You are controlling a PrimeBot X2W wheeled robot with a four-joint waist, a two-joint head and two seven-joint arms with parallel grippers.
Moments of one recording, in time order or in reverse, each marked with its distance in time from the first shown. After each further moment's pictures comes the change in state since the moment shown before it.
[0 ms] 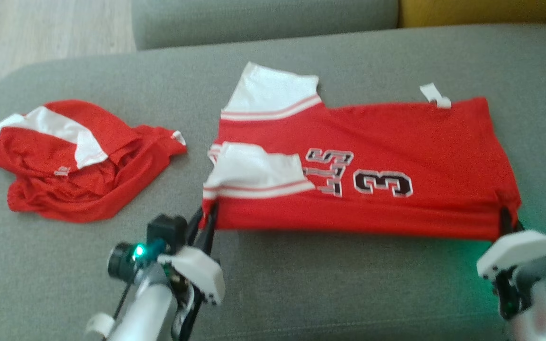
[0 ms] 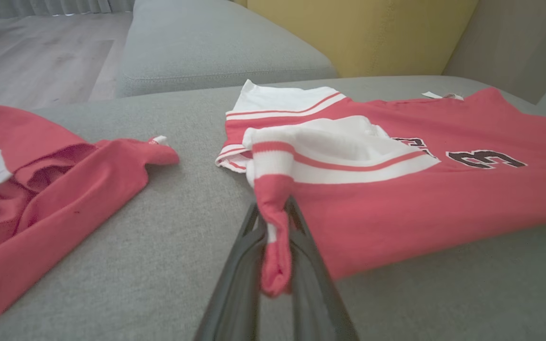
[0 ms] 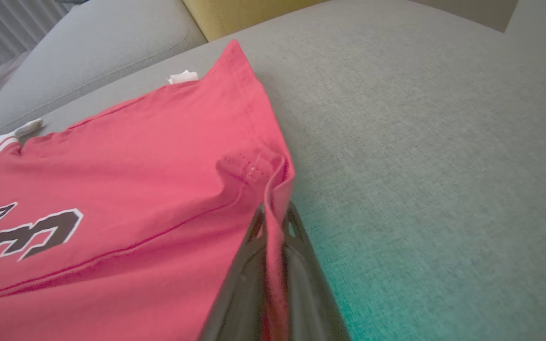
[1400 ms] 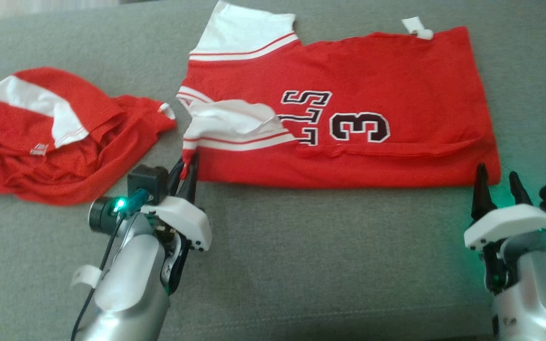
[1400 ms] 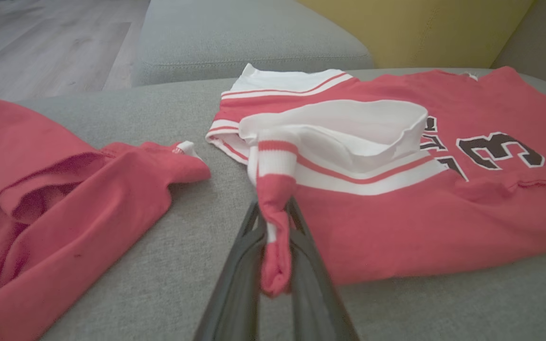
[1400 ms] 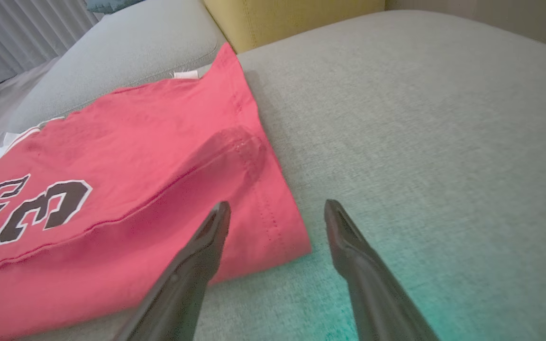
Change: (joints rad) left arm -0.175 -0.010 0.070 0.130 0.020 -0.003 -0.011; right arm -0.014 -0.001 0.135 -0.096 0.090 0.000 -0.088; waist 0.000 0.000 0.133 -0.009
